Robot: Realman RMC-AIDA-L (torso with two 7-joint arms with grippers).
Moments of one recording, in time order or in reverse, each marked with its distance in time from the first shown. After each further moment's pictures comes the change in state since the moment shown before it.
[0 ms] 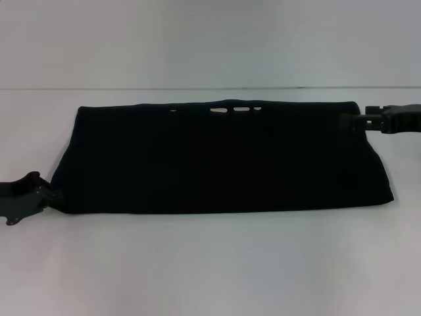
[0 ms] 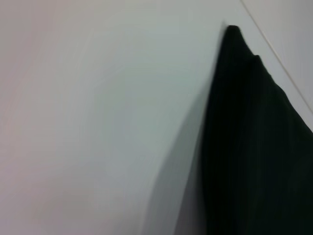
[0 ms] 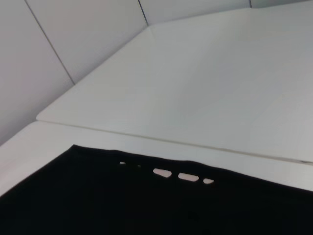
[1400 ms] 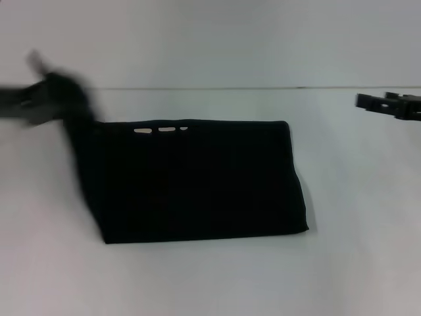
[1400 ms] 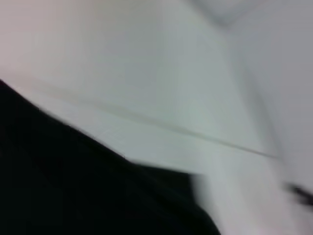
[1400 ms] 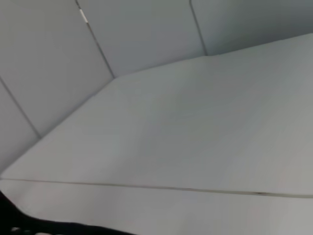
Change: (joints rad) left arm -0.159 0.049 0.058 0.224 -0.204 0.460 0.202; right arm -0.058 0.010 0.008 0.034 0.158 0.125 -0.051
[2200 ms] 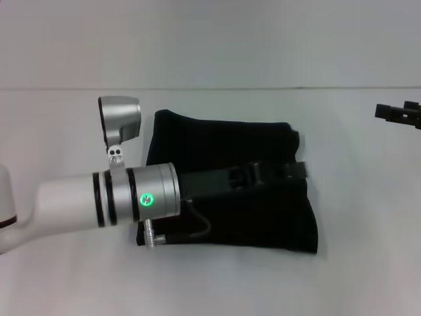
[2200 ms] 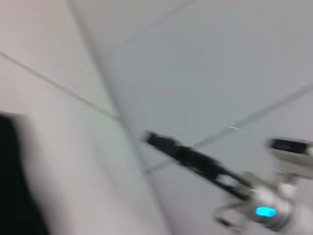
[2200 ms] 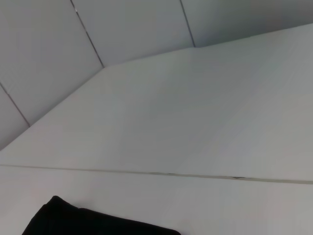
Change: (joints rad) left arm -0.045 -0.269 0.136 -0.574 -0.349 -0.302 0.495; right arm -0.036 -0.037 -0.009 -0.004 -0.008 -0.038 -0.006
